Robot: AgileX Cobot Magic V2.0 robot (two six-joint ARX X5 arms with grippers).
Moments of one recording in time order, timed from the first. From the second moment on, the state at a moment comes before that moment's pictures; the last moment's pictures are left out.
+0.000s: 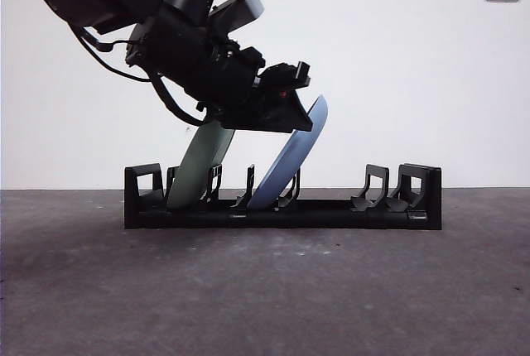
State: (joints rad) left arm -0.63 1.80 1.07 0.38 0.20 0.05; right arm 0.49 0.90 1.23 -1.26 -0.29 0.10
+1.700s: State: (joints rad) left arm -0.70 0.66 1.07 -0.77 0.21 0.05; right arm 0.49 0.90 1.23 -1.26 -0.29 0.01
